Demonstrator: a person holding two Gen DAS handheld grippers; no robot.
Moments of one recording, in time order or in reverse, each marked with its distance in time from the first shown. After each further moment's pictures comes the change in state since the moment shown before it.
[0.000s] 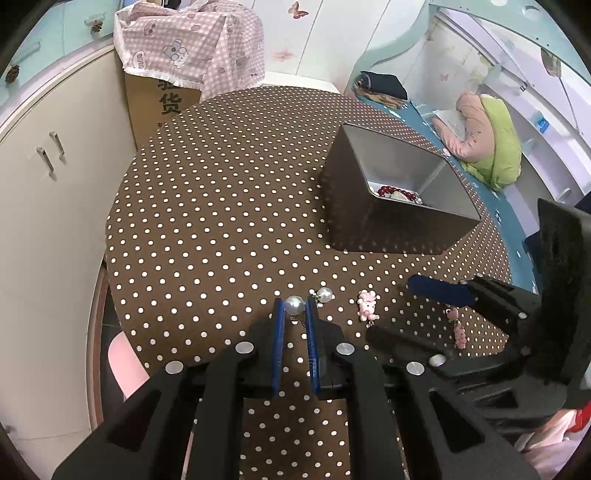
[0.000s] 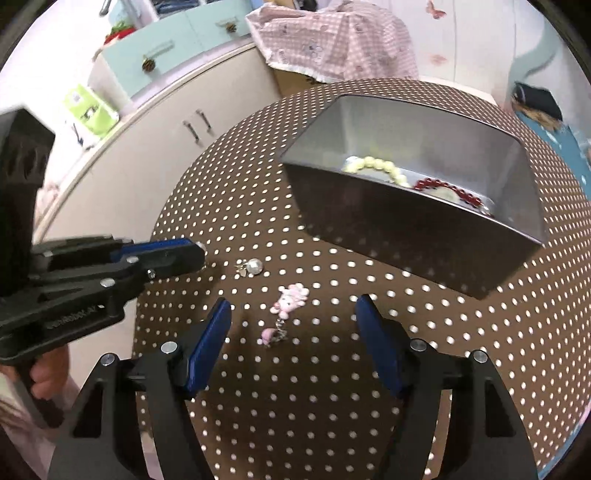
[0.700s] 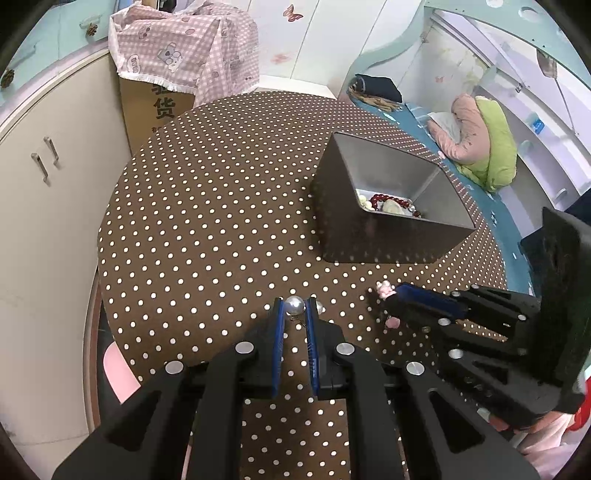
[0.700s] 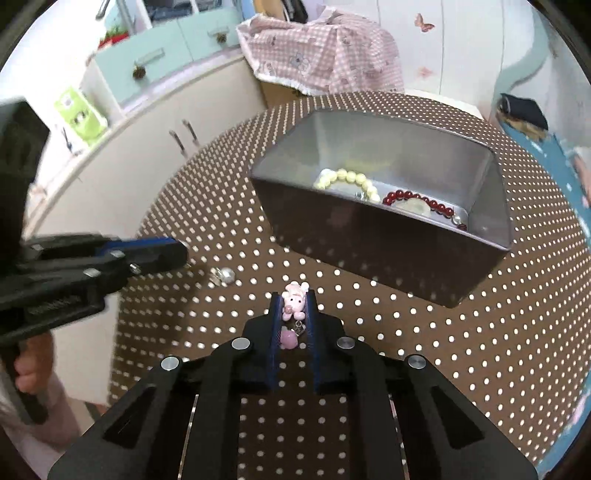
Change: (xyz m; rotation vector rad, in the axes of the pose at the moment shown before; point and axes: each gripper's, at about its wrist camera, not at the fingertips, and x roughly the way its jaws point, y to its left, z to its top) left arm 0.001 -0.007 0.008 0.009 -0.013 -0.021; right arm -0.017 -0.017 0.004 0.034 -0.072 -0.036
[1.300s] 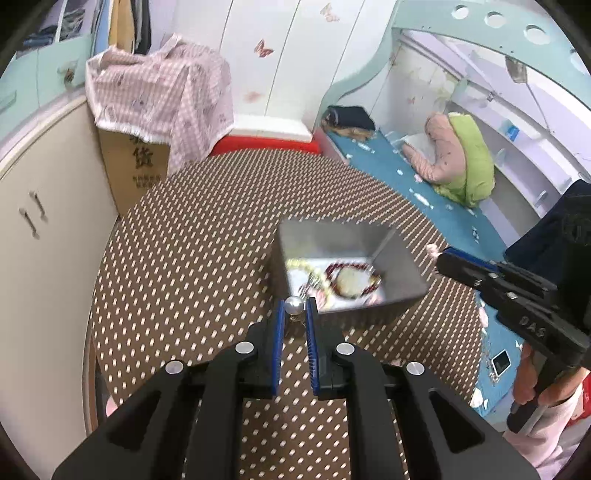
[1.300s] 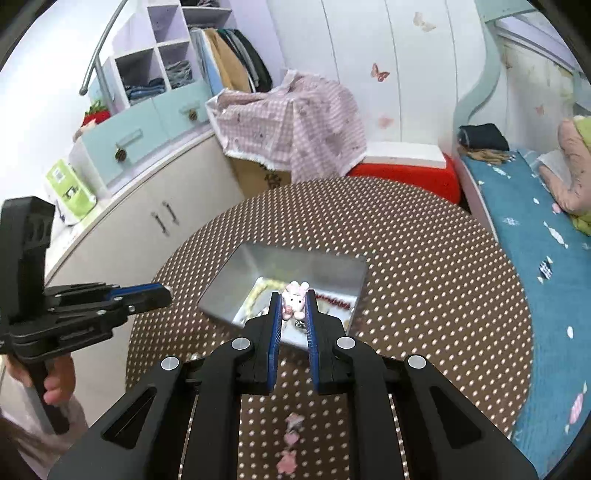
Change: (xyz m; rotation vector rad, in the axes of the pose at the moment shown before) left arm -0.026 -0.041 0.053 0.087 -0.143 -0.054; right arm -0.089 -0.064 0.046 0.078 -0.239 -0.066
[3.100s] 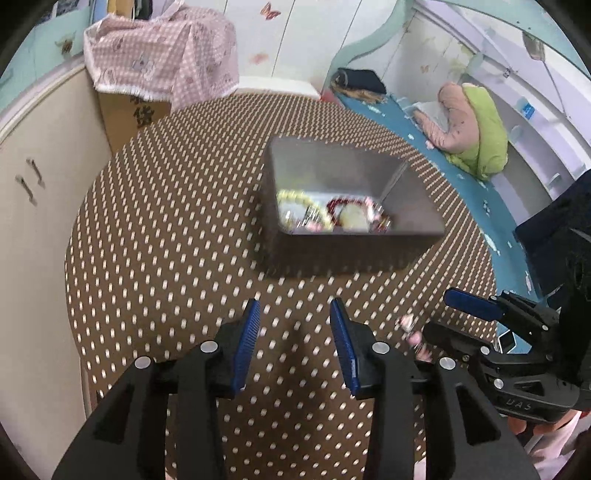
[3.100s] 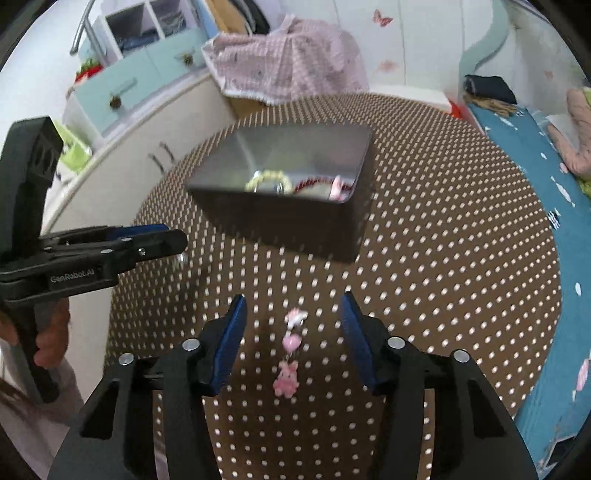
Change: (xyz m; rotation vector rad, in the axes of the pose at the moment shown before) left arm 0.036 -0.012 -0.052 -0.044 0.173 0.050; right arm 0.022 -0.001 -0.088 -0.007 0.237 0.009
